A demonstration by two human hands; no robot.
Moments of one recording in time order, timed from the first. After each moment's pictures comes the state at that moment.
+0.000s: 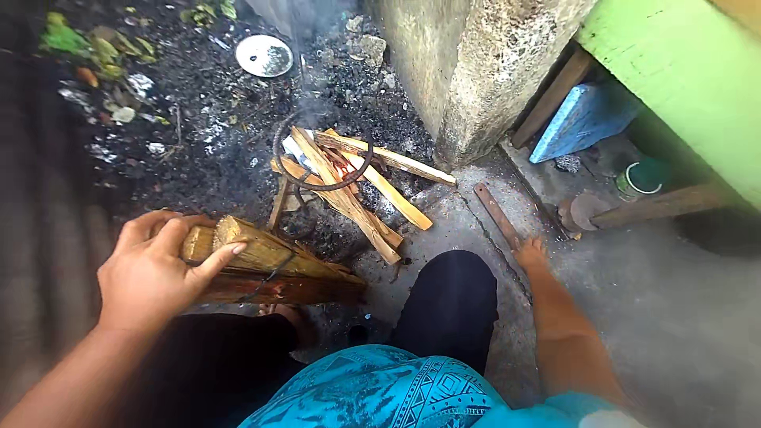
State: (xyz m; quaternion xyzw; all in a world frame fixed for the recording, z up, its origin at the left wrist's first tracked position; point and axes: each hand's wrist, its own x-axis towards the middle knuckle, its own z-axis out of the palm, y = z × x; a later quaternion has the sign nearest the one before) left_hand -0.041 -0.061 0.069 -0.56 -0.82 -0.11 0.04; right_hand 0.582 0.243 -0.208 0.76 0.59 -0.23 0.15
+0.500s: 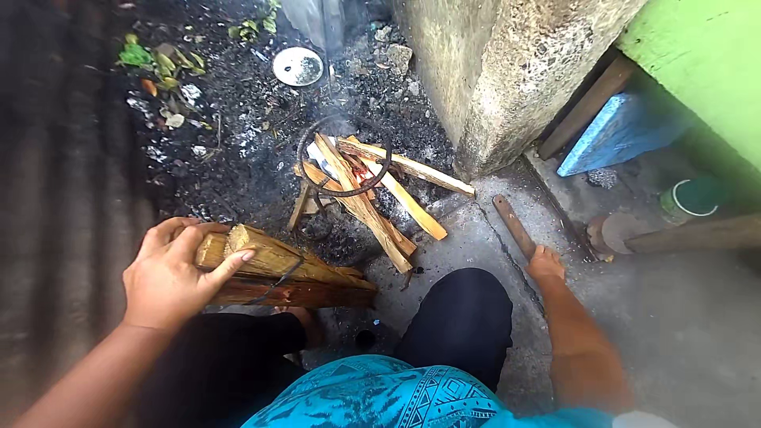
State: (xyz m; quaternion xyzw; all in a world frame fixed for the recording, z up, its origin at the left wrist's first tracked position) left_hand -0.022 -0.063 0.082 -0.55 -0.83 -0.10 0.05; right_hand 0.565 0.267 -0.216 0.71 0.65 -0.19 0.20
